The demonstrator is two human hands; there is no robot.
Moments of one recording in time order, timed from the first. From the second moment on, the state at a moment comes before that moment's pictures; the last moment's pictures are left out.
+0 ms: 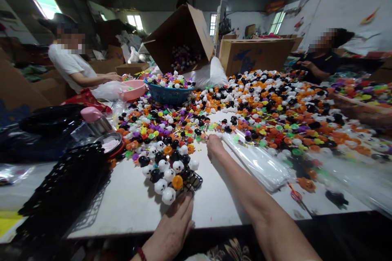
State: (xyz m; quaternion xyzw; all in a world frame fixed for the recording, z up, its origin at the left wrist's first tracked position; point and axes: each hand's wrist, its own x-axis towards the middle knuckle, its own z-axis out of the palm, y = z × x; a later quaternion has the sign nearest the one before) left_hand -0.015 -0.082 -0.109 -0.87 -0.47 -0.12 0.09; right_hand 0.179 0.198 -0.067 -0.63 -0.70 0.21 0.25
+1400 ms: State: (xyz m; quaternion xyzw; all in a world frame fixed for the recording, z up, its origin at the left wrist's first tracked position) left_hand 0.026 -0.084 -0.114 -0.78 -0.57 -0.26 0.01; right_hand 0.165 0.002 -0.097 -0.44 -0.66 0.49 0.34
